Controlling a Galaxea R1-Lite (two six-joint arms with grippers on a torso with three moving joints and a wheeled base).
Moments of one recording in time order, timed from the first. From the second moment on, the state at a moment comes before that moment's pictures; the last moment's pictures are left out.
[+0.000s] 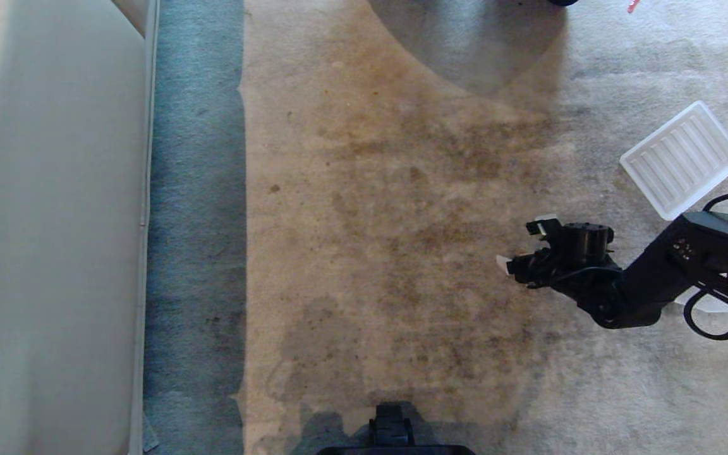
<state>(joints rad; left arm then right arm) 0.00 0.00 0.00 0.01 0.01 -0.01 0.05 2.39 -1.16 -0.93 0.01 -0.16</state>
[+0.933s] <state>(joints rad) 0.00 0.00 0.00 0.01 0.01 -0.01 0.04 2.34 -1.11 -0.90 0.00 -0.19</state>
